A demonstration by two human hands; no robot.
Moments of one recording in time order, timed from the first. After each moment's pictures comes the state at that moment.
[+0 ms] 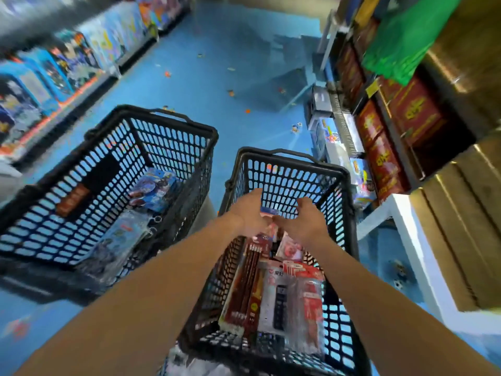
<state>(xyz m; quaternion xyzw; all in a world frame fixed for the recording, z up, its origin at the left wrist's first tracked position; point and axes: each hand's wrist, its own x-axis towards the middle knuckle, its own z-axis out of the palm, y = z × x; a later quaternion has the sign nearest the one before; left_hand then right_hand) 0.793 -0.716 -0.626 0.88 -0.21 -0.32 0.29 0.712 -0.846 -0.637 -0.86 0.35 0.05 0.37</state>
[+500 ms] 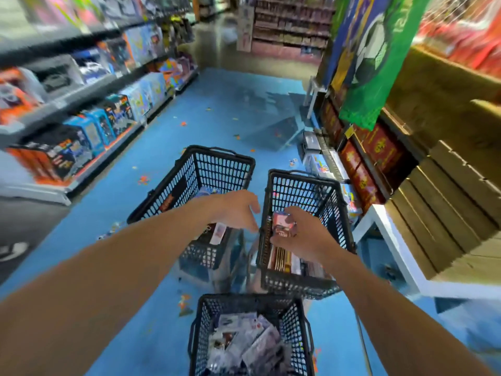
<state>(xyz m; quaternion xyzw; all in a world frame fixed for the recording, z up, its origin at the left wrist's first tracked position) 0.683 -0.460 -0.424 0.86 -0.33 -0.33 0.21 0.543 -0.620 -0.449 -0.93 0.18 0.05 0.32</state>
